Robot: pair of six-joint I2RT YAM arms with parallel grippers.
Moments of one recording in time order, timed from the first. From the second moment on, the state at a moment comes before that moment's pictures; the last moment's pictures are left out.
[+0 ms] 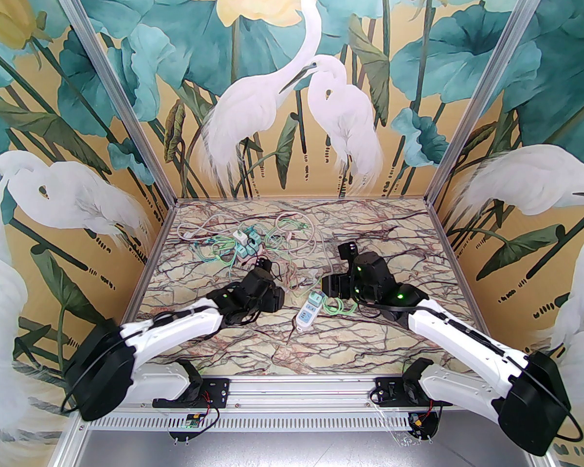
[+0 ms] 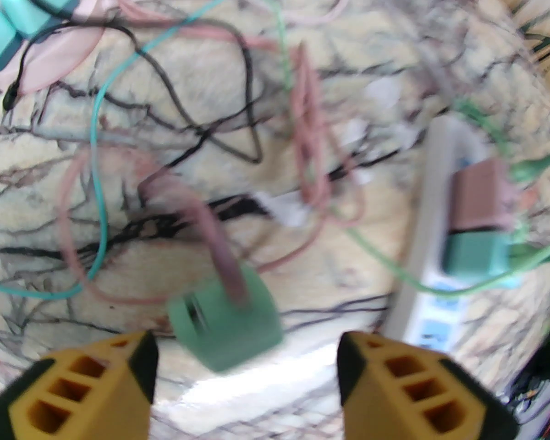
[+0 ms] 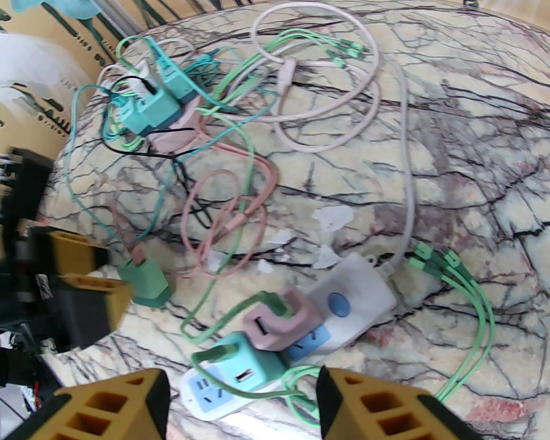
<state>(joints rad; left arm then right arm) -0.77 1.24 0.68 -0.29 -0.17 -0.56 0.62 1.10 0.71 -0.30 -0.13 0.44</state>
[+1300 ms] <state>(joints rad) -1.12 1.50 0.74 -0.19 -0.24 -0.83 0.44 1.44 0.72 -0.16 -0.18 0.51</state>
